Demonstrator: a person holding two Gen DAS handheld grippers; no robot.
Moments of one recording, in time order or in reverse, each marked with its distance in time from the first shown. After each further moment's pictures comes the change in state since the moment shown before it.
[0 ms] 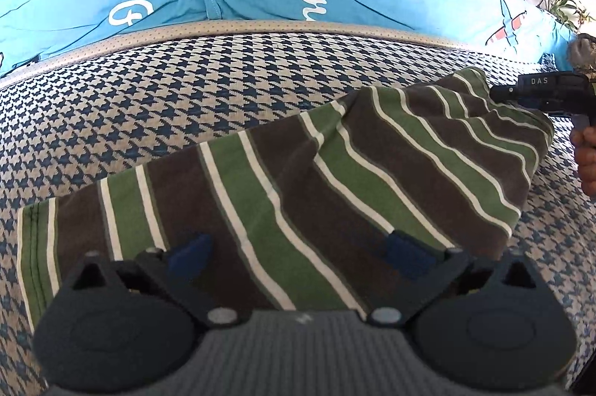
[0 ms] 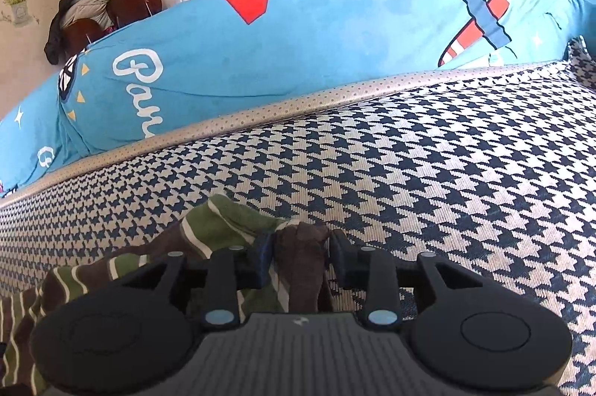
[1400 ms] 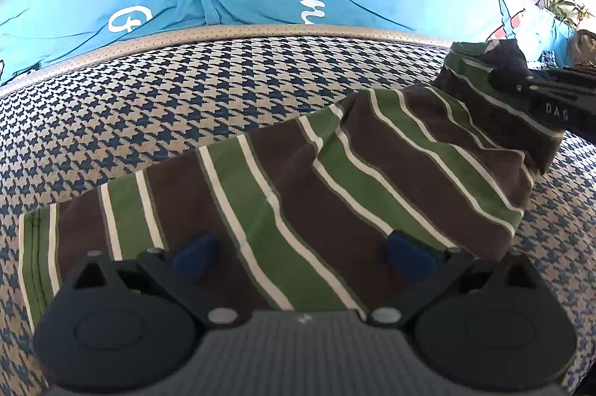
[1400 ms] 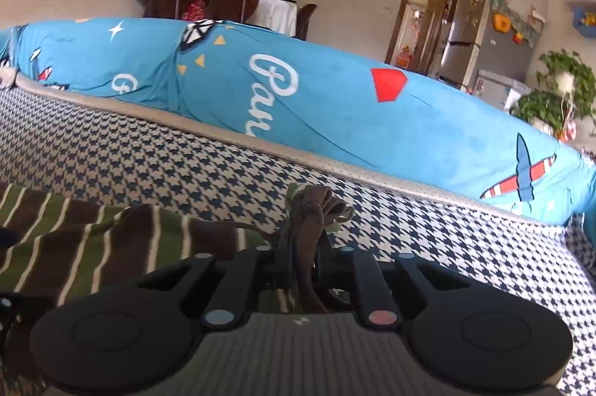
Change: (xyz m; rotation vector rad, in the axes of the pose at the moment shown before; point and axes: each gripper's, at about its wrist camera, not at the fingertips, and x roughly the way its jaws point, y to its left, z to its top) left arm 0.004 -0.002 -0.006 0.019 -0.017 0.009; right arm -0.060 0.136 -0.059 -0.552 -0.175 -0.047
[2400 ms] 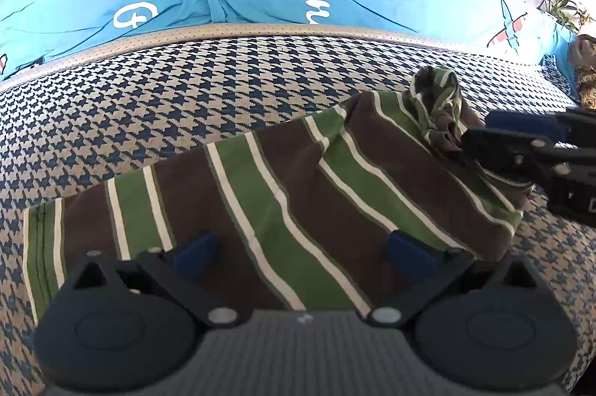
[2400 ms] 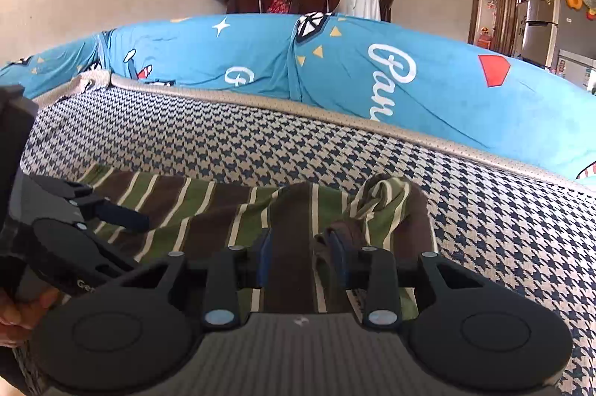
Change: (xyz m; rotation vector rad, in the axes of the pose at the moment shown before) left arm -0.002 0.004 -0.004 -0.018 0.002 -0.002; right arm -0.034 0.033 -0.004 0.104 0.004 0.289
